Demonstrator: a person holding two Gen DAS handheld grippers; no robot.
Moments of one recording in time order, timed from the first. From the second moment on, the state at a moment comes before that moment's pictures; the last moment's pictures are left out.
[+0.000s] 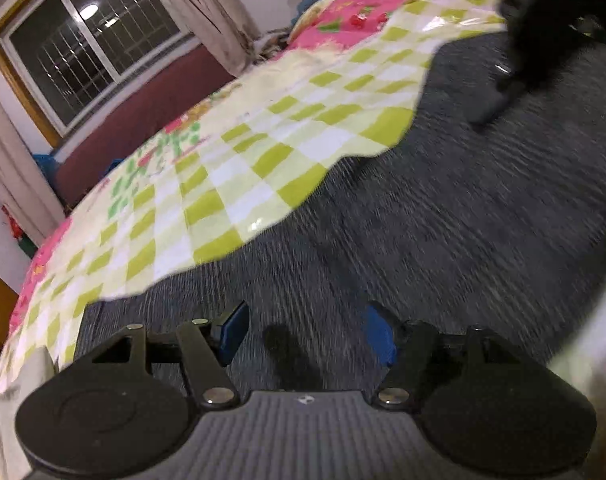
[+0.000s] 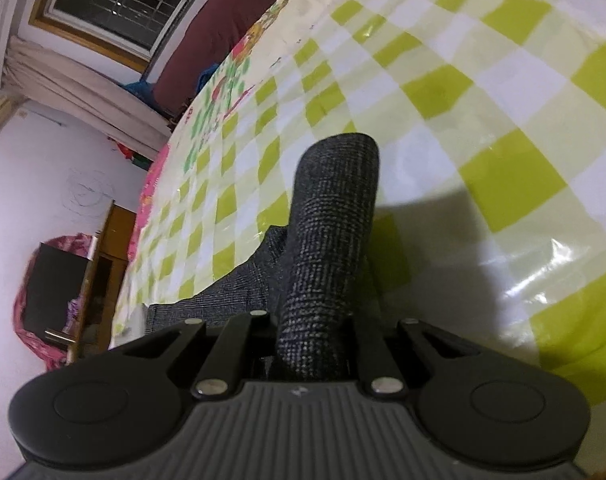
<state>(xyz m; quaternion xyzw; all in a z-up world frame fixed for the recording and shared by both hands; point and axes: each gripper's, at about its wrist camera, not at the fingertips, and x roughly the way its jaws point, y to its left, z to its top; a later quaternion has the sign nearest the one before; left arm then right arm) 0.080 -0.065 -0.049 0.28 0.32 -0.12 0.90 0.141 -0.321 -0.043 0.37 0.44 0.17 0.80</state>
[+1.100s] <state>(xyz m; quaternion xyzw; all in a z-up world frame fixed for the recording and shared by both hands) 0.066 0.132 -0.029 -0.08 0.40 -0.03 0.91 0.187 0.013 0.008 0.07 0.53 0.21 0.82</state>
